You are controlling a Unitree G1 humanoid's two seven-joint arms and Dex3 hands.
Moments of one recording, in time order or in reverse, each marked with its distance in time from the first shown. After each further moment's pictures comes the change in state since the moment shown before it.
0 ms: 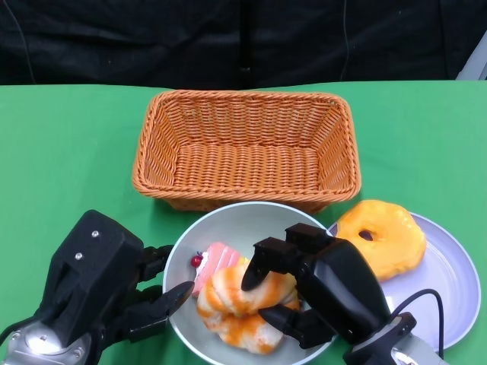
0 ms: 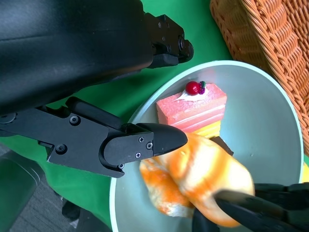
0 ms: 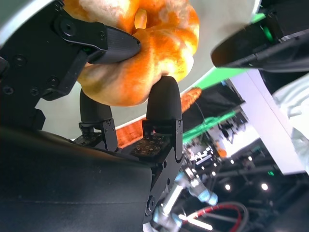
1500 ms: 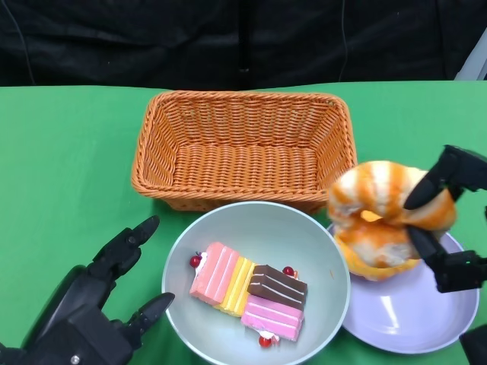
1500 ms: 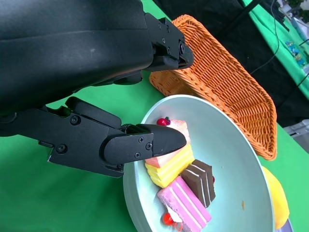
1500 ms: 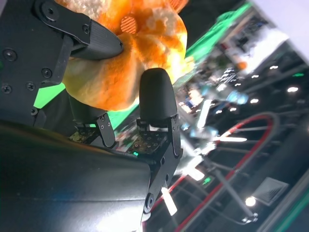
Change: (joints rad) left arm 0.293 0.031 0.063 -0.120 0.265 -0.662 0.140; right arm 0.215 -0.086 -0.537 -0.470 0.406 0.046 0.320
